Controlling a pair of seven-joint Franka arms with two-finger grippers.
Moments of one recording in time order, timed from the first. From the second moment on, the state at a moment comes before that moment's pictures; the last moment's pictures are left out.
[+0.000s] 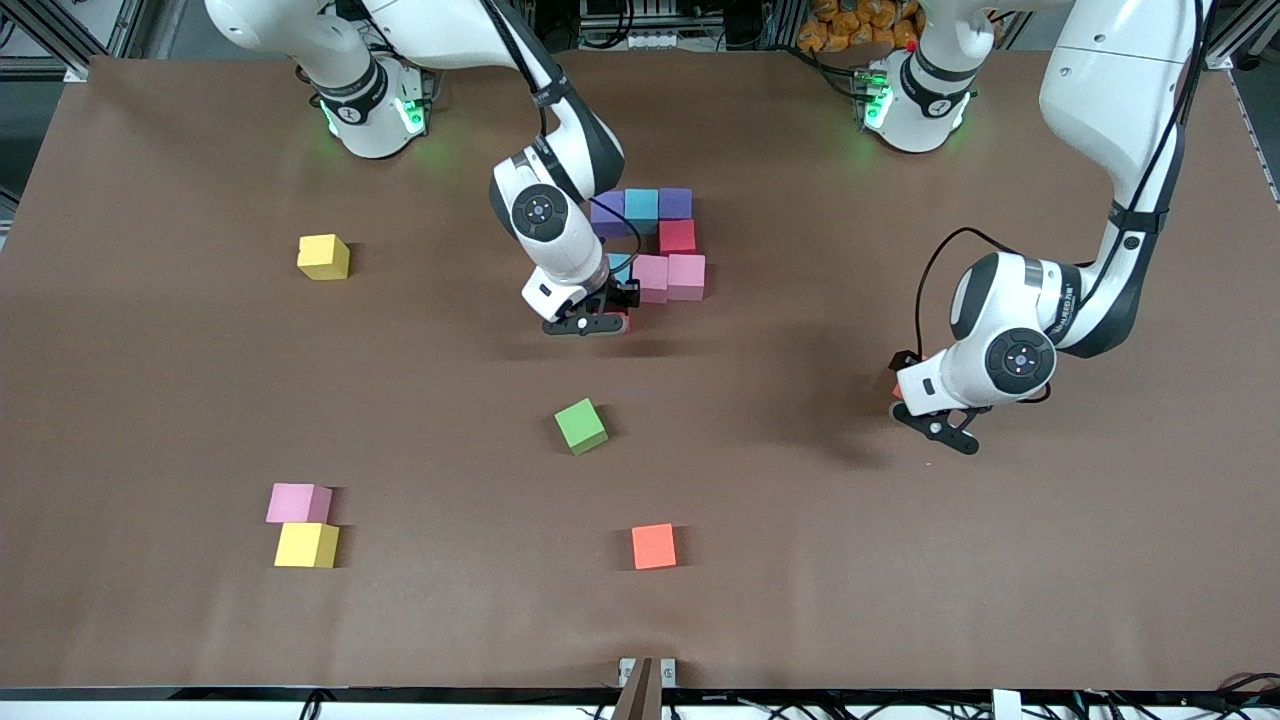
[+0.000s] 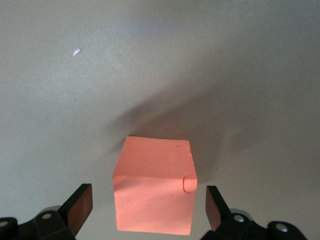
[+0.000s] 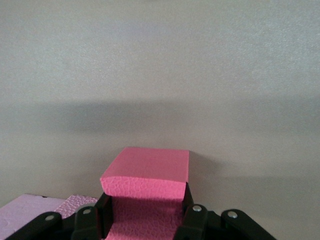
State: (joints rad) left arm -0.09 0.49 -0.10 -1.92 0.17 2.17 0.22; right arm 0.98 0.52 -0.18 -1.99 0.46 2.54 0.46
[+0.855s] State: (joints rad) left arm -0.08 0.49 -0.08 -1.97 0.17 2.24 0.22; right arm 0.98 0.51 -0.19 -1.99 0.46 2.53 0.51
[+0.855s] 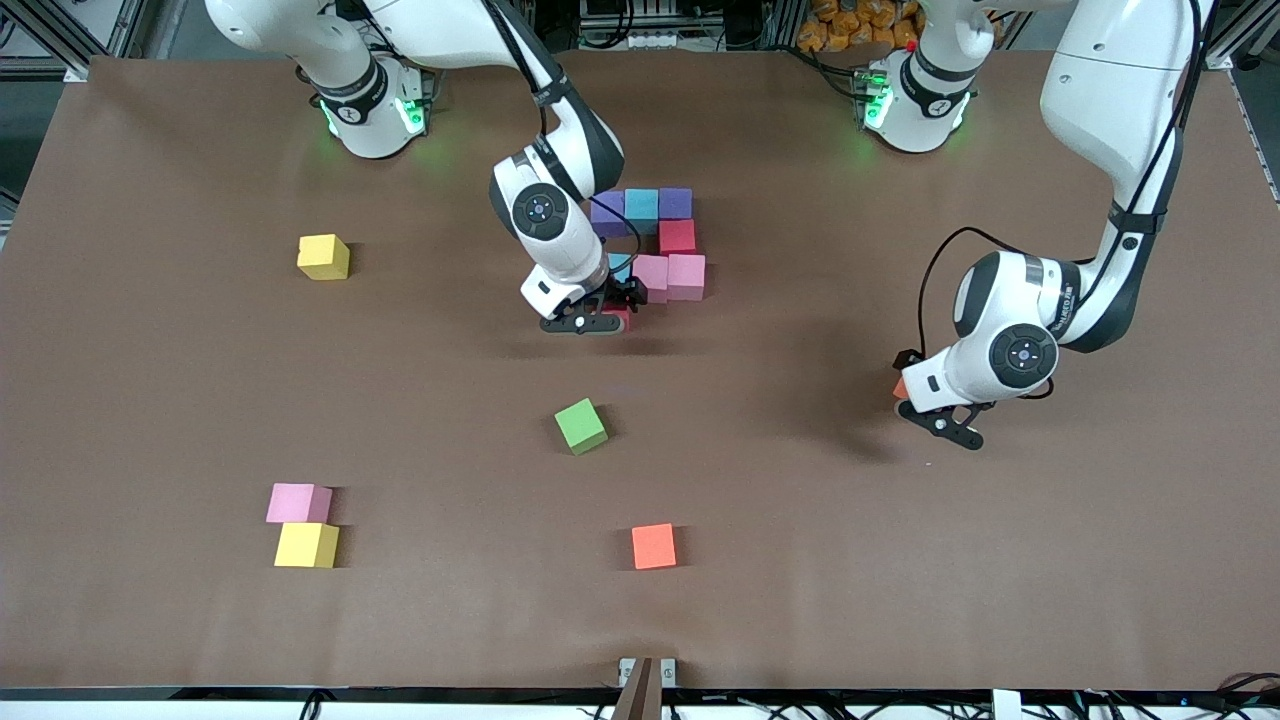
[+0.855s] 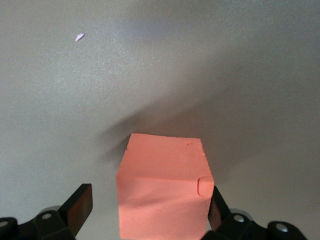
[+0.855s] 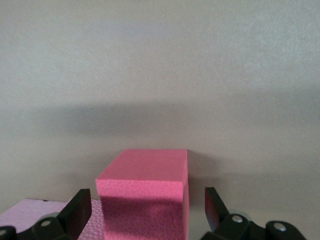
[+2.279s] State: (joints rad) left arm -0.19 0.47 -0.09 -1.73 0.02 2.08 0.17; right arm 0.44 0.40 -0.23 -1.81 0.28 2.30 -0.01
